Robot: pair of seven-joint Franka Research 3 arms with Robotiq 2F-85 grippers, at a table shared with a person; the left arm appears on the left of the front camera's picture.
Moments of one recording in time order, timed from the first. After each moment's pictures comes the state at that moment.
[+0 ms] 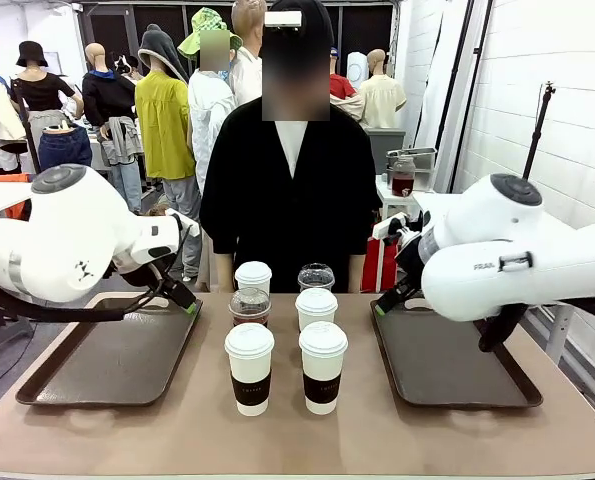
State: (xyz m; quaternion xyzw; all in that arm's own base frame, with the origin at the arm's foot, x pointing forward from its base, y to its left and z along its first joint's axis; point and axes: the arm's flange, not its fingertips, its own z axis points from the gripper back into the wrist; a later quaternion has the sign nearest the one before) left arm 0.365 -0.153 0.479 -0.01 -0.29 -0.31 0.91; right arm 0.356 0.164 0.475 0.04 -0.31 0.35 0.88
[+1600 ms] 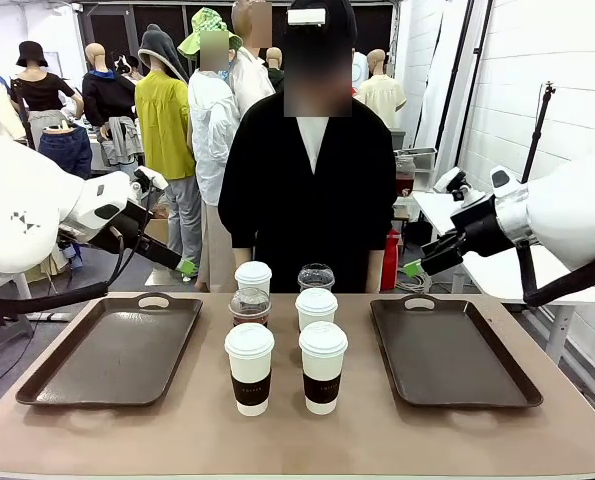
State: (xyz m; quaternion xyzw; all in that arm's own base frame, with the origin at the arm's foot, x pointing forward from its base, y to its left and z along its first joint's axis) left arm 0.357 -0.115 0.534 -0.18 -0.37 -0.37 0.83; right arm 0.343 0.081 0.534 0.21 -0.39 0.43 0.78
